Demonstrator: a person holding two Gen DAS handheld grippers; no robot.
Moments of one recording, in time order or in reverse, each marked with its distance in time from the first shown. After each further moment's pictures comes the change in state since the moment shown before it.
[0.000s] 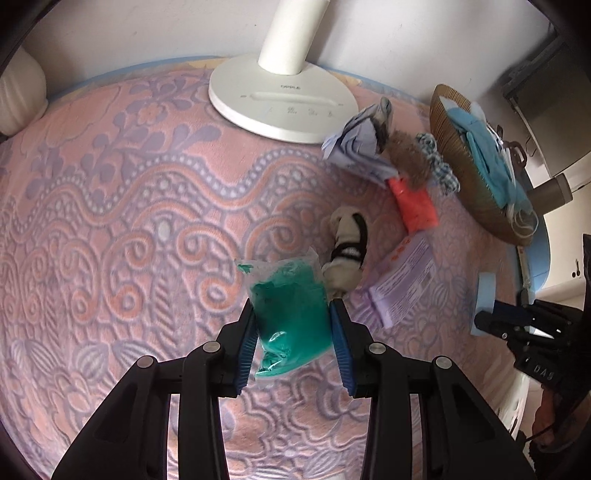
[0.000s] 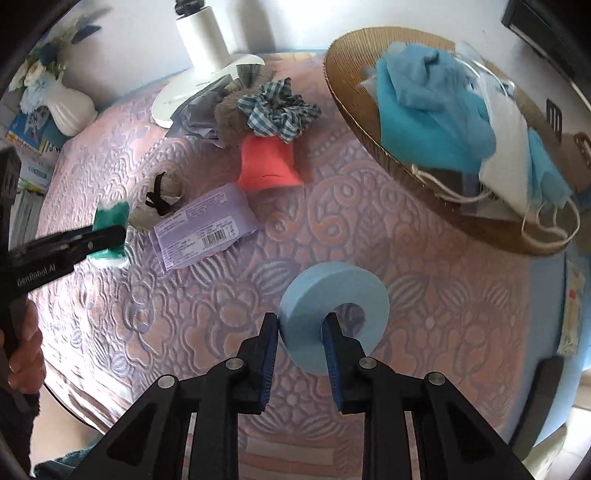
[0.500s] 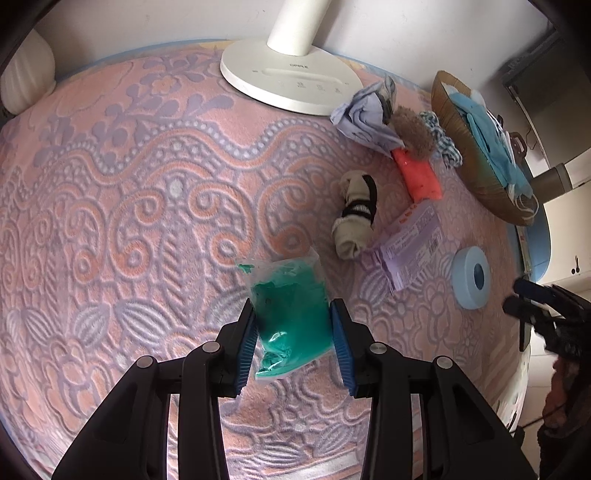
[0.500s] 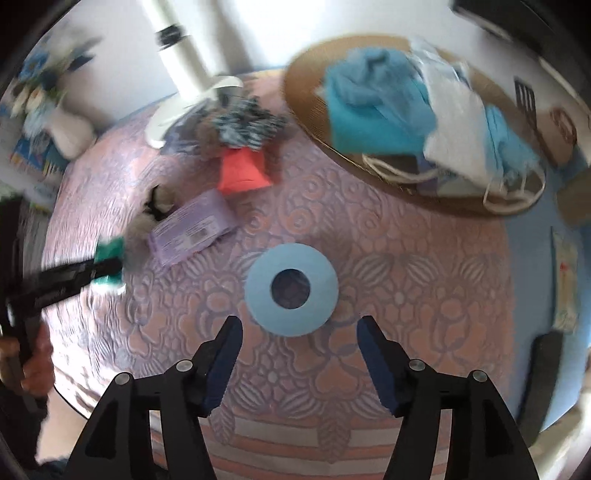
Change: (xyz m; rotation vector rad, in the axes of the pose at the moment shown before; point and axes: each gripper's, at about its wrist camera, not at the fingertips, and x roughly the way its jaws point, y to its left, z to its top) left arm -0.009 0.019 -0.032 -0.007 0.029 -0.003; right arm -0.022 -0.042 -0.026 0.095 -0.060 0.041
